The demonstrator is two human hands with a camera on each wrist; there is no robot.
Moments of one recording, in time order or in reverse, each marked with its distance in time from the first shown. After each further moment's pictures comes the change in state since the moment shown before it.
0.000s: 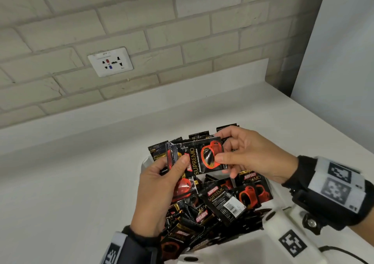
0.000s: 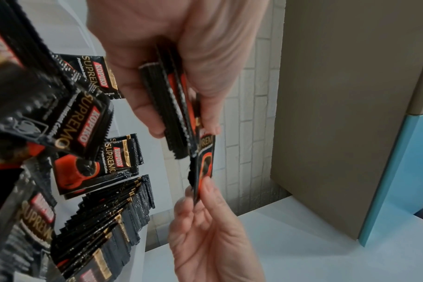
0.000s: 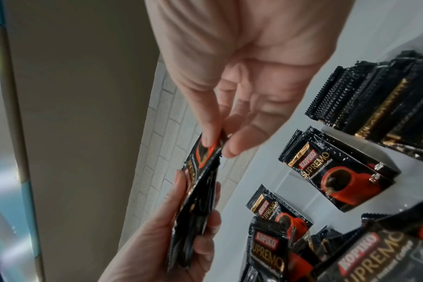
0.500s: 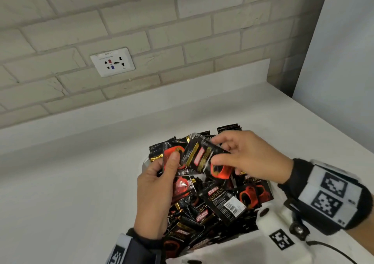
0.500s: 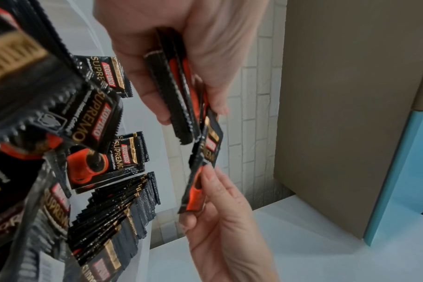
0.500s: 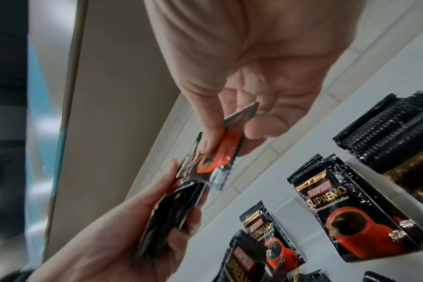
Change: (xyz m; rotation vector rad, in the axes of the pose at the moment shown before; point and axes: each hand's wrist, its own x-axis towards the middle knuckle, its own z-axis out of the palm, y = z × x) left_hand 0.000 -0.009 0.000 -0.057 0.108 0.040; right_hand -0.002 -0.004 0.006 -0.335 0.020 -0.106
